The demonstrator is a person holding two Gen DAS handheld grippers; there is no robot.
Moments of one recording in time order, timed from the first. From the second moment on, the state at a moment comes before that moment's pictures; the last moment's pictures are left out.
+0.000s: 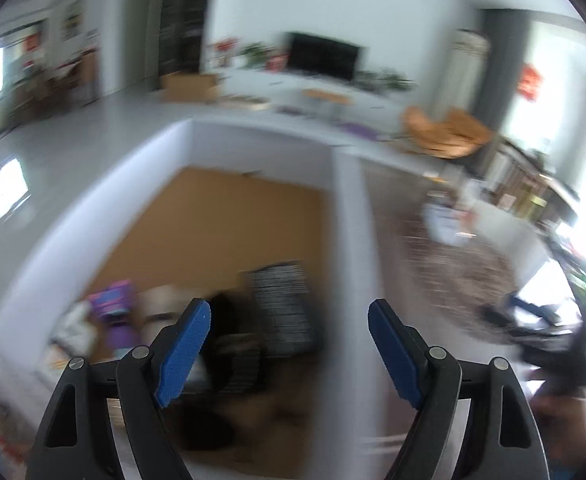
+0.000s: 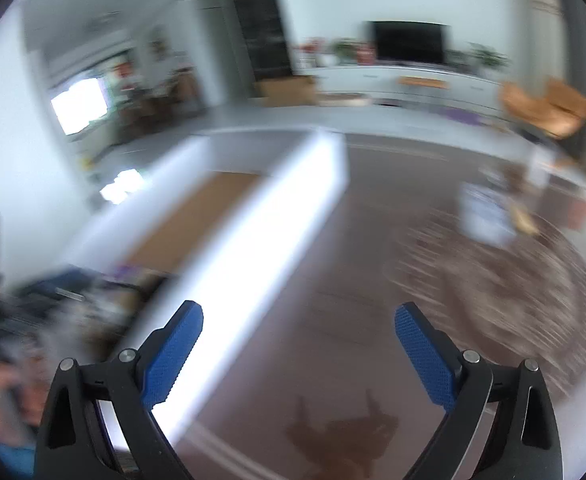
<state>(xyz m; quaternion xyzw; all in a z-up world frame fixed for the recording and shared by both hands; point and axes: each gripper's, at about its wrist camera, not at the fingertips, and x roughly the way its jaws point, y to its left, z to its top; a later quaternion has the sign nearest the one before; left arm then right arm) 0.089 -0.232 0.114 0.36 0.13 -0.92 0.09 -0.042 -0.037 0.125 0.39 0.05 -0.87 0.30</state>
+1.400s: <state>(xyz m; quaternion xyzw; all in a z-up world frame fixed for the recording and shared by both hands) -0.056 -0.011 -0.029 0.47 0.00 -0.88 0.01 -0.089 0.202 0.023 0.46 0.02 -0.89 0.02</state>
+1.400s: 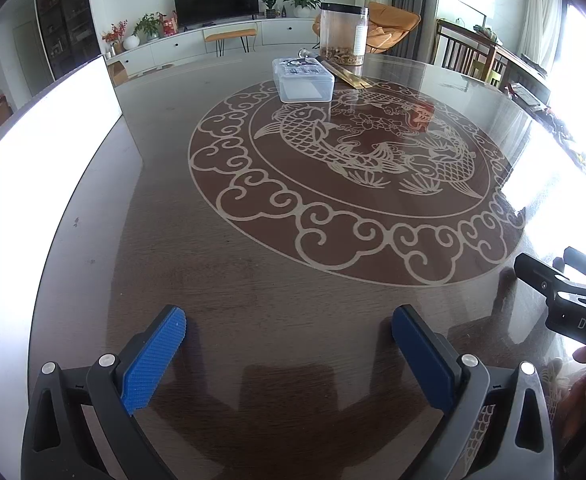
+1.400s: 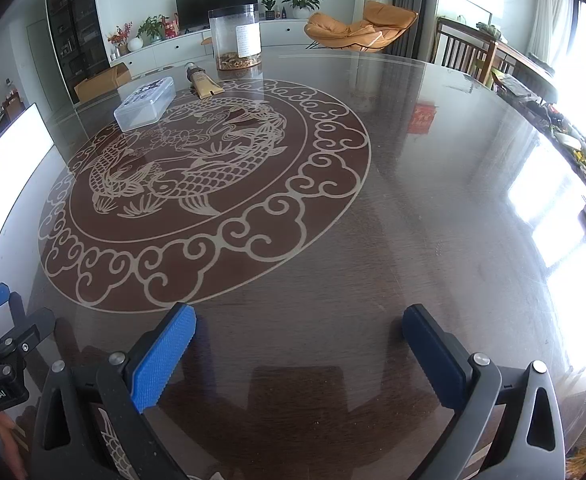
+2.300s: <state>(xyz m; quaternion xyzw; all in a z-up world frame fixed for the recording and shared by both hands) -0.254 -0.010 -0.001 0.50 0.04 -0.87 -0.01 -0.090 0.202 0.022 0.46 0.02 -0.89 0.02</state>
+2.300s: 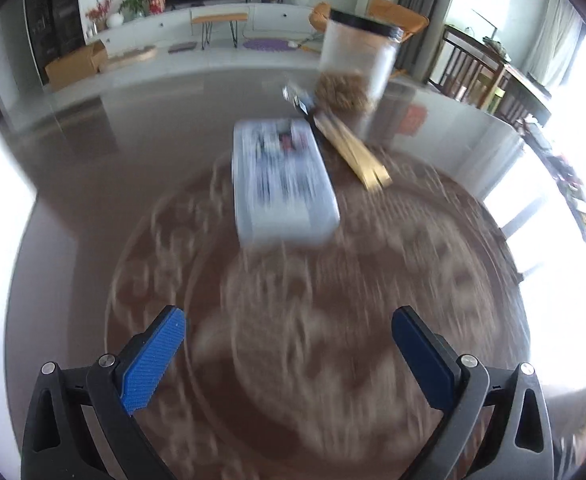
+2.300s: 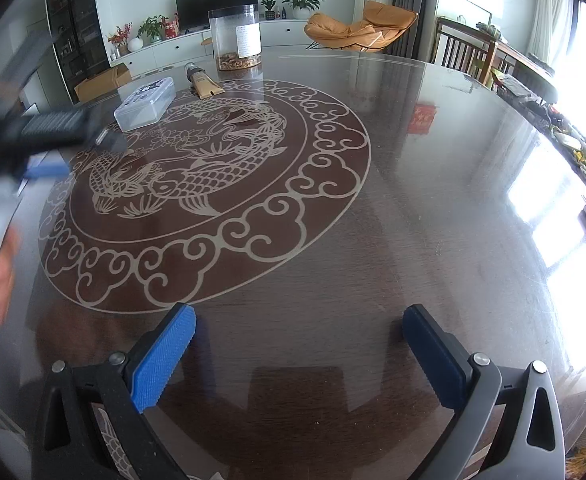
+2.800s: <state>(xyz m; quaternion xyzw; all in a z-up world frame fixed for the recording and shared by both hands) -0.348 -0.031 -0.011 0.49 0.01 -0.87 0.05 -0.091 0.202 0.022 0.46 0.02 -0.89 0.02</state>
